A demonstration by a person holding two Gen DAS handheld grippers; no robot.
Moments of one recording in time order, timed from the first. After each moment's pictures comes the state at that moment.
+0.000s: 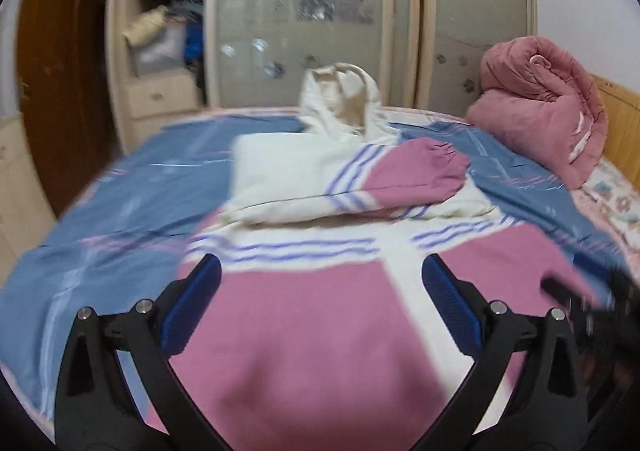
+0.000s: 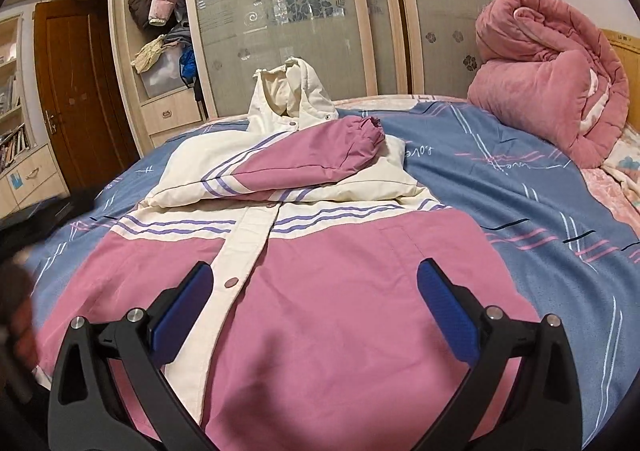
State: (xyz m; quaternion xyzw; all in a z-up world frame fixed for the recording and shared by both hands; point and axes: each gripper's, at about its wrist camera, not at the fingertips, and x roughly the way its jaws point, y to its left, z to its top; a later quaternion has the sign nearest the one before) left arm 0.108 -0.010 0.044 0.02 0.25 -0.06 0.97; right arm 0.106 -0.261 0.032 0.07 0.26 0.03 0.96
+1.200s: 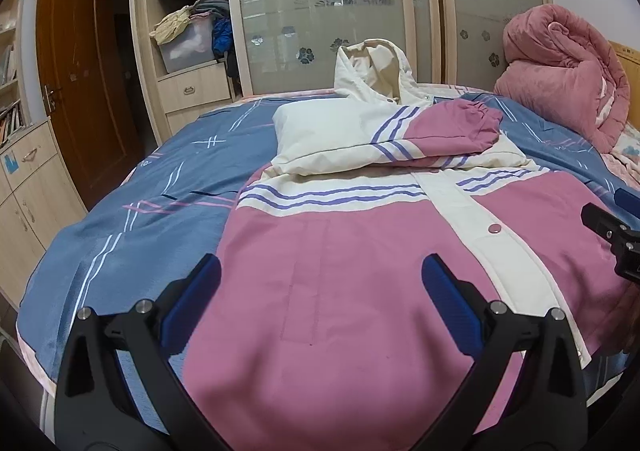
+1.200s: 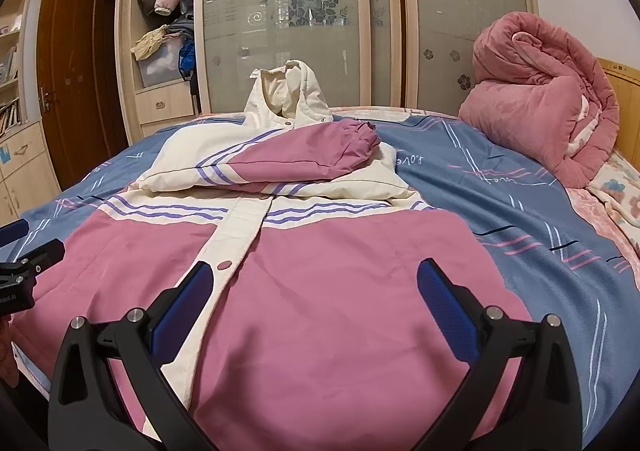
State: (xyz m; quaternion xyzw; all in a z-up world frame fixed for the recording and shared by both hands) left arm 0.089 0.010 0.005 0.06 0.27 -0.01 0.96; right arm 0.096 -0.249 0.019 0.02 0.24 0.00 0.97
